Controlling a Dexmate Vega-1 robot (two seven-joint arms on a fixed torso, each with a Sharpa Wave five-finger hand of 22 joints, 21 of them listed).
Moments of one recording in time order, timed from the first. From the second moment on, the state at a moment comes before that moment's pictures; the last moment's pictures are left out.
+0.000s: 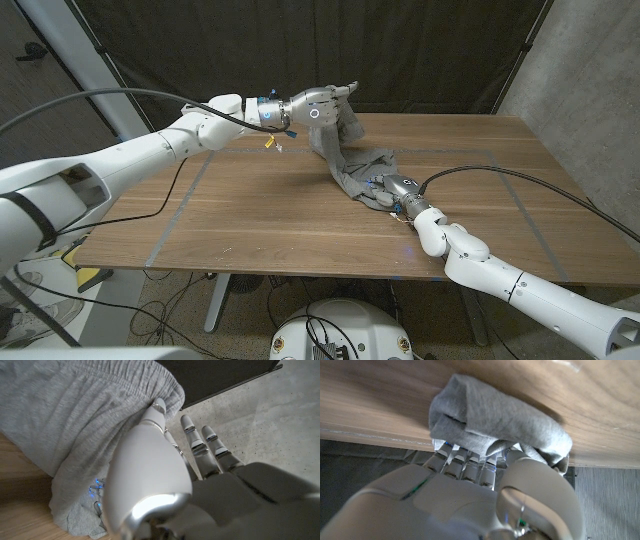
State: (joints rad) left arm 0.07 0.79 1.14 -1.42 1.98 0.09 0.84; left_hand 1.30 0.12 0.22 -0.12 0.31 1.16 -0.20 0.41 0.27 1.13 -0.21 0.27 0.36 0.71 -0.07 0.27 0.25 0.19 0.01 0.57 0.21; right arm -0.88 -0.75 -0.81 -1.74 -0.53 -0.39 -0.18; right_hand 0.64 0.20 0.49 0.05 0.19 0.55 -0.09 0.20 0.19 0.43 -0.04 0.22 0.20 0.31 -0.04 0.30 0.27 0.26 0.04 0.23 0.17
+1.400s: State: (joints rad) left arm -0.09 0.59 1.35 -1.26 1.90 0.08 1.02; left_hand 1.30 0.12 0.21 -0.11 0.33 1.12 -0.21 0.43 0.28 1.13 -0.21 0.25 0.37 0.71 -0.07 0.26 0.25 0.19 0.01 0.57 0.21; right arm -0.90 -0.75 -0.80 -1.71 -0.51 -0.36 -0.20; right_hand 0.64 0.20 0.49 0.05 0.18 0.55 -0.09 0.20 0.19 0.43 -0.04 0.21 0.20 0.31 -0.04 0.31 0.28 0.27 0.04 0.22 0.17
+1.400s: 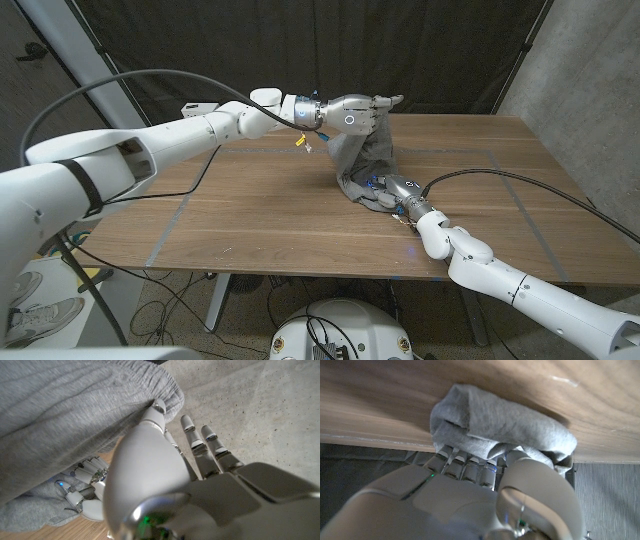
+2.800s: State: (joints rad) left arm -0.14 0.41 1.59 -1.06 1.66 0.14 1.12; left_hand 1.10 0.16 0.18 0.01 0.27 0.89 -0.21 0.23 0.18 0.98 -0.21 0.19 0.21 0.73 -0.07 0.19 0.20 0.22 -0.04 0.60 0.20; right arm -0.92 -0.77 -0.79 -1.73 -0.50 -0.37 -0.20; right_hand 0.65 0.20 0.50 0.05 0.18 0.55 -0.09 0.19 0.19 0.43 -0.03 0.21 0.20 0.31 -0.05 0.31 0.28 0.27 0.05 0.22 0.17
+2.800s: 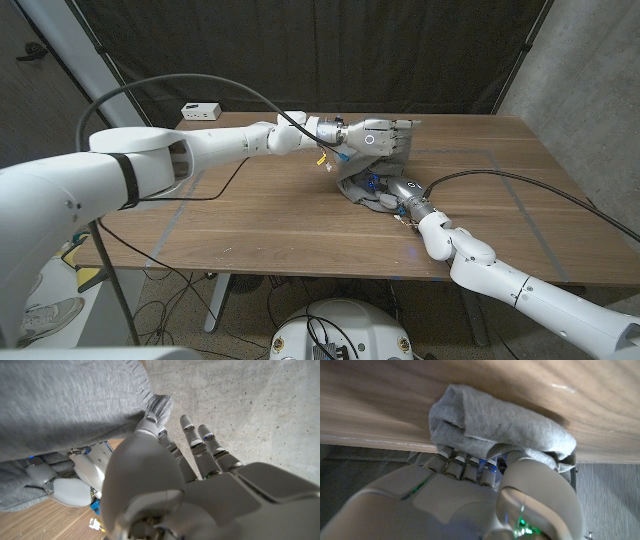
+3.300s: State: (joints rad) left arm -0.05 0.45 1.54 -1.15 1.62 0.17 1.05; left_hand 0.78 0.14 0.16 0.16 0.30 0.56 -0.22 0.18 0.18 0.68 -0.21 0.18 0.19 0.56 -0.05 0.18 0.19 0.19 0.01 0.58 0.20; right arm -0.94 -0.81 -0.78 -1.81 -0.51 -0.41 -0.16; right_hand 0.58 0.14 0.44 0.07 0.18 0.51 -0.08 0.18 0.19 0.41 -0.01 0.20 0.20 0.30 -0.04 0.30 0.28 0.27 0.05 0.22 0.18
